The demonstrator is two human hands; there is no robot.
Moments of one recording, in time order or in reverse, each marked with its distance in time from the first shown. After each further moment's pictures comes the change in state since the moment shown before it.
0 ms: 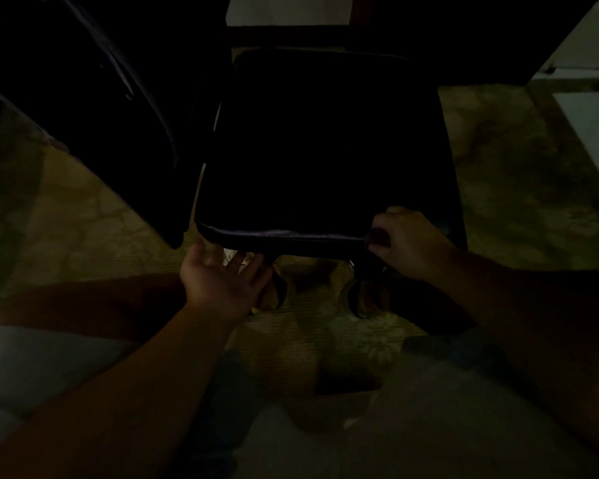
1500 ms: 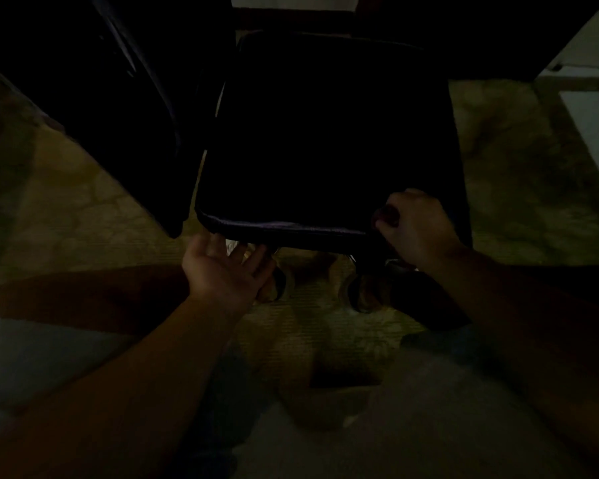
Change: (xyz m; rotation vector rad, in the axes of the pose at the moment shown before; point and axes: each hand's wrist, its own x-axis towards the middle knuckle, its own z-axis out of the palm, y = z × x) left_hand 0.010 -0.002 -0.003 0.016 -0.032 0.026; right_hand 0.012 -0.002 0.000 0.004 0.148 0.088
